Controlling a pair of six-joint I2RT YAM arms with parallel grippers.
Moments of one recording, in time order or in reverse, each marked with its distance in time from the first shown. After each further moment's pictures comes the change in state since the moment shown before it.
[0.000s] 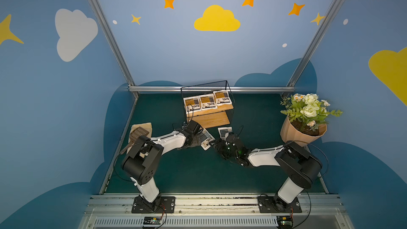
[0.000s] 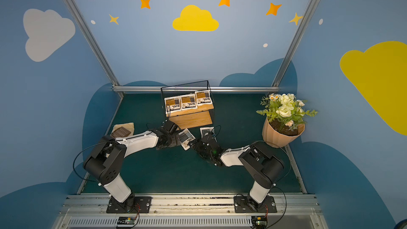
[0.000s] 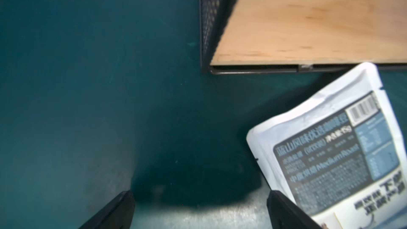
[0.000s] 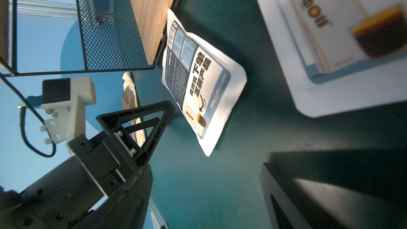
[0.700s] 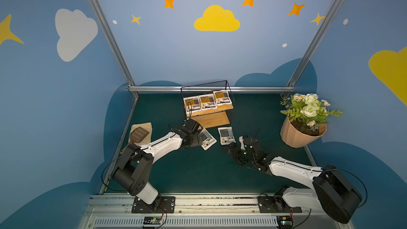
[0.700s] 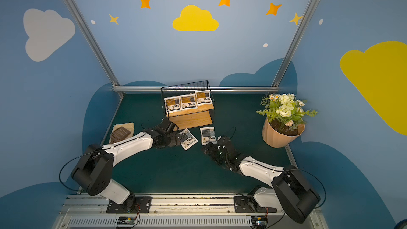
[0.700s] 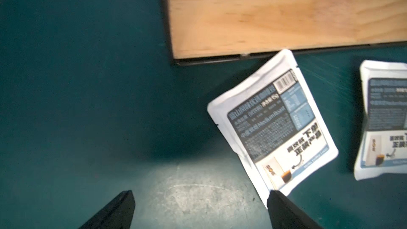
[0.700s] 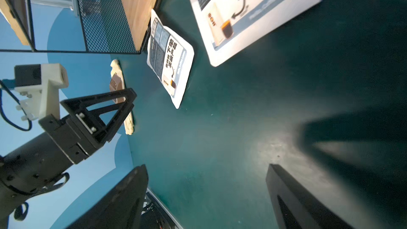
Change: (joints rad) left arm -0.008 -0.145 0.000 -0.081 0.084 0.054; right arm -0.099 -0.405 -0.164 -0.337 -0.096 -0.142
